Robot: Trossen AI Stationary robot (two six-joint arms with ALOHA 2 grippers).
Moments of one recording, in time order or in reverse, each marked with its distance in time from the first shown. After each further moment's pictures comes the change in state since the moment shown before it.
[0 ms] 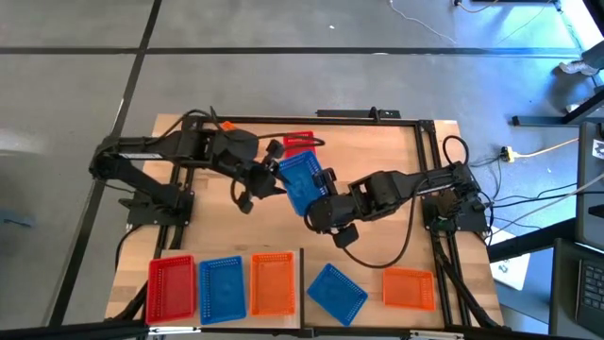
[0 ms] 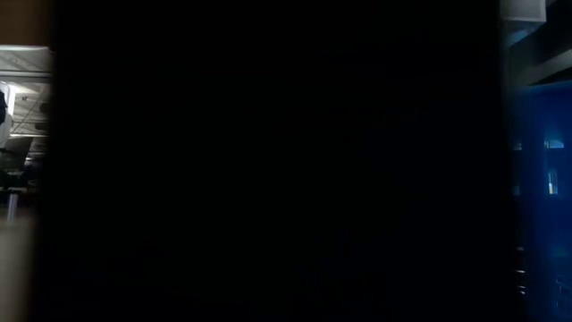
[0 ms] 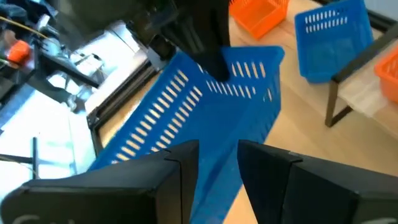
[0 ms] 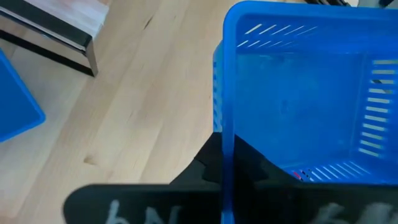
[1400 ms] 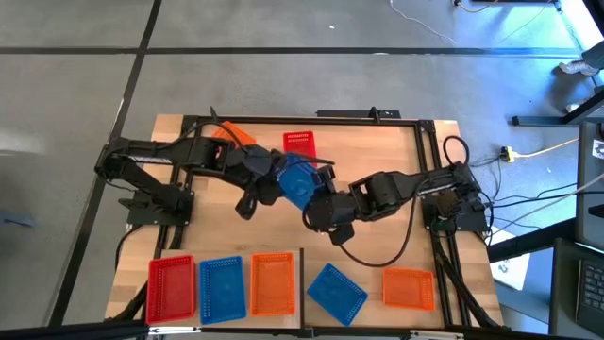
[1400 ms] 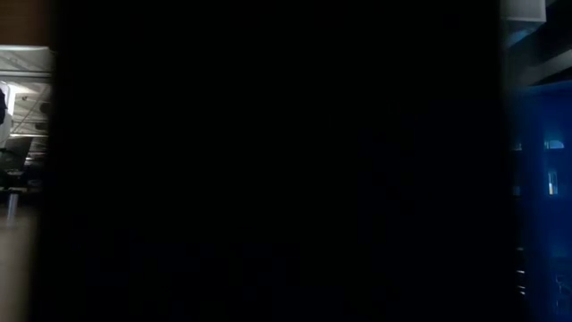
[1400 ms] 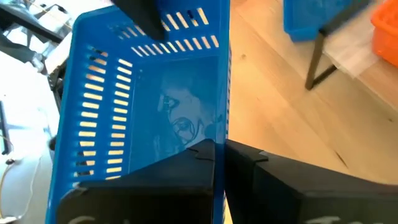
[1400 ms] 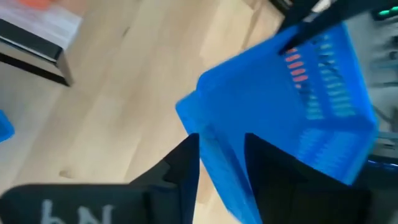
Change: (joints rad) left arm -0.046 0.054 -0.002 -0.129 -0.079 -0.059; right arm 0.010 -0.002 0.000 0.046 0.087 -0.022
